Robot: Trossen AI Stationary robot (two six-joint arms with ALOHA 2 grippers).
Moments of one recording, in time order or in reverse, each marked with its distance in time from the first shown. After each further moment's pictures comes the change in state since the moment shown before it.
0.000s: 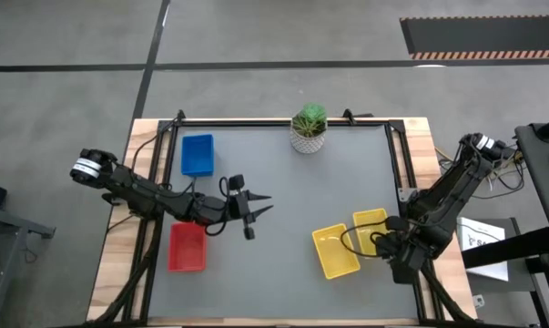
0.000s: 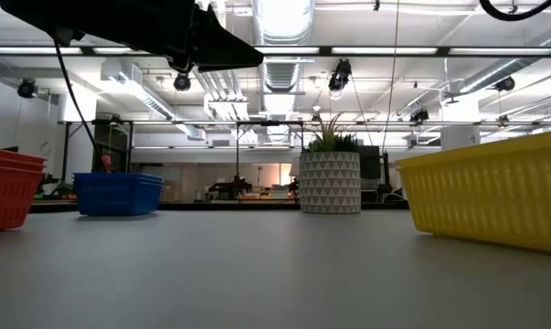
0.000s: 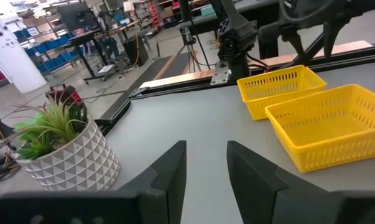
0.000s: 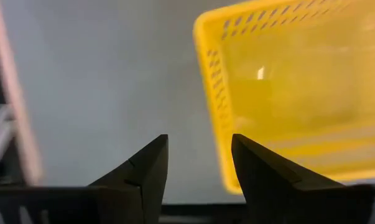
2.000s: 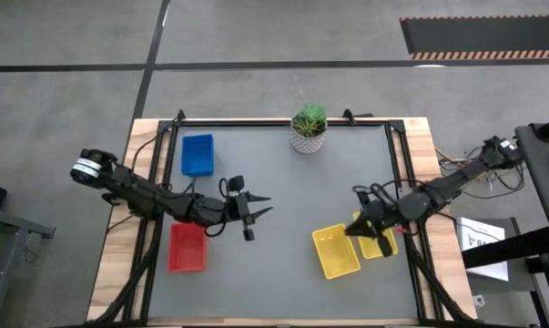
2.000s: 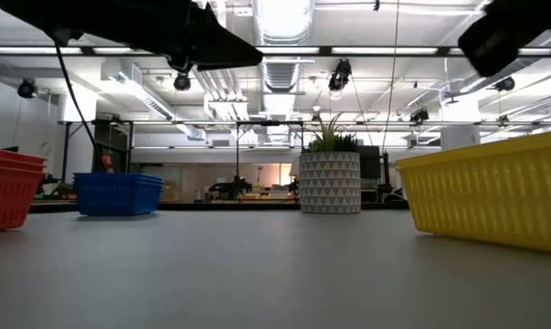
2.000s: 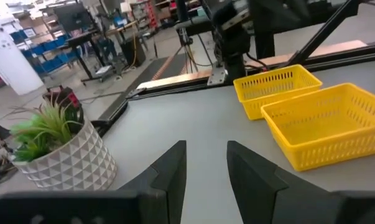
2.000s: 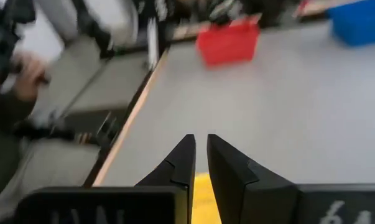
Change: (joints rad) left arm -0.013 0.000 0.000 -0.001 0.003 0.002; right arm -0.435 -0.457 -0.349 0.941 0.159 -0.629
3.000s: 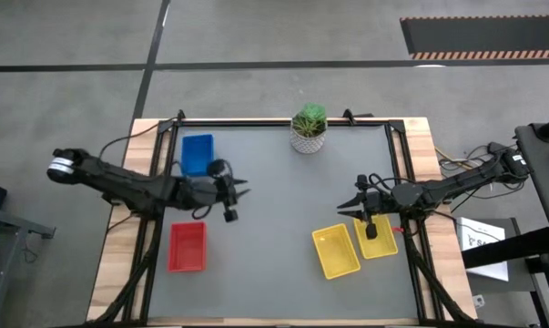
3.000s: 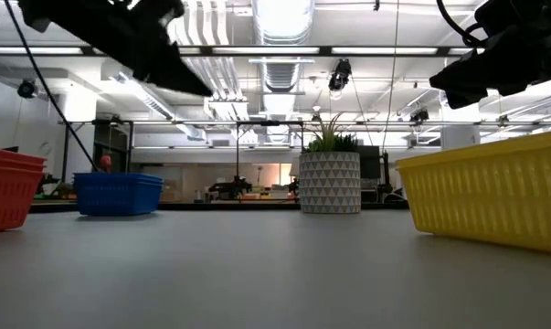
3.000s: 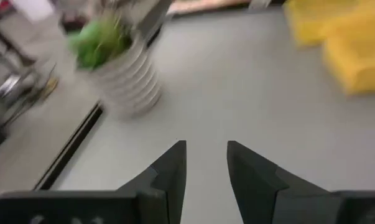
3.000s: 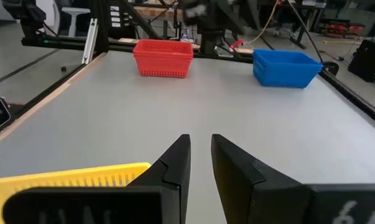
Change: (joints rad) left arm 0.126 -0.302 -0.008 -0.634 -0.001 -0.161; right arm -0.240 -0.082 -0.262 0.299 0.001 -0.371
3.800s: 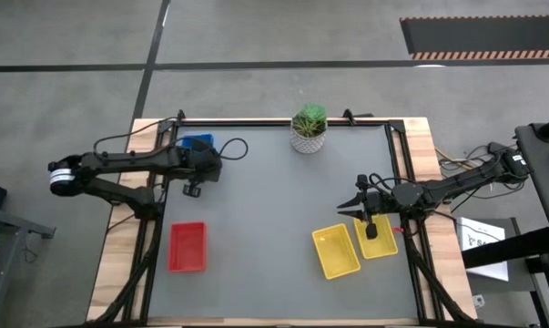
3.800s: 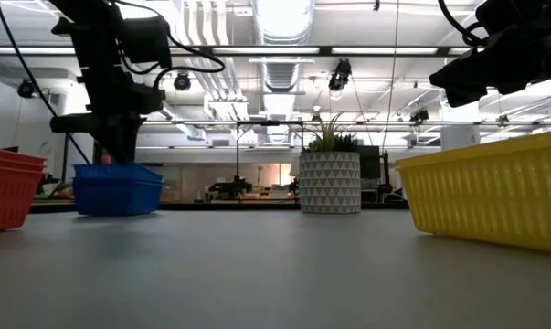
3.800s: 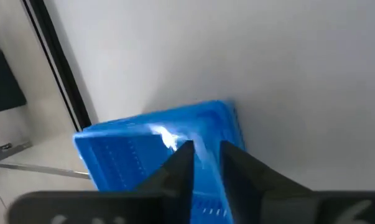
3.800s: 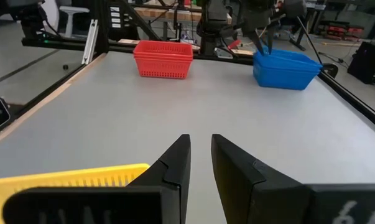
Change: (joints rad) left arm 0.458 0.046 0.144 -0.879 0.136 0.597; right arm 0.000 -0.005 0.001 0.001 0.000 -0.009
